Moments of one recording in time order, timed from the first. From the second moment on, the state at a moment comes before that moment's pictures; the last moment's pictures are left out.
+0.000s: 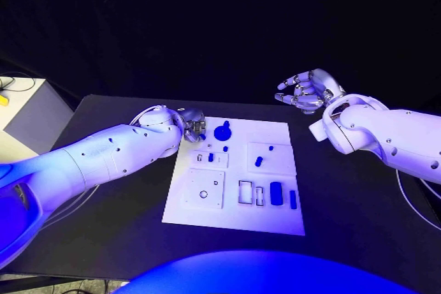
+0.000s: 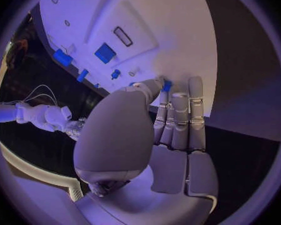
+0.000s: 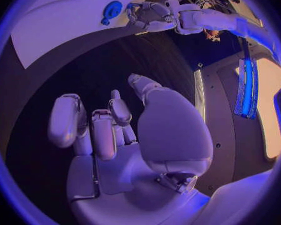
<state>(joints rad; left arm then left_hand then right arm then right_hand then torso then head) 1.08 -0.52 0.07 1.08 -1.53 -0.05 -0.23 1.54 -0.16 0.56 0.16 0.05 0.80 0.16 0.59 0.44 0.86 0.09 0.82 0.27 1.18 0.02 1.18 0.83 0.17 0.97 0.11 0.95 0.67 1.25 -0.79 -0.09 1.35 -0.77 -0.55 0.09 1.27 -0.22 0.38 0.17 0.29 0.90 0.16 0.20 0.37 1.28 0.07 1.18 1.24 1.47 -0.01 1.45 1.31 0.07 1.44 0.09 1.14 1.31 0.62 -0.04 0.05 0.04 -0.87</state>
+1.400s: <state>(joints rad) 1.07 -0.57 0.08 1.13 -1.47 -0.16 -0.18 1.32 -0.23 0.53 0.14 0.06 0.76 0.18 0.52 0.39 0.87 0.11 0.70 0.21 1.12 0.05 1.15 0.73 0.17 0.93 0.15 0.92 0.65 1.25 -0.79 -0.09 1.36 -0.77 -0.55 0.09 1.27 -0.22 0.38 0.17 0.29 0.90 0.16 0.20 0.37 1.28 0.07 1.18 1.24 1.47 -0.01 1.45 1.31 0.07 1.44 0.09 1.14 1.31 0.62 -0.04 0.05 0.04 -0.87</state>
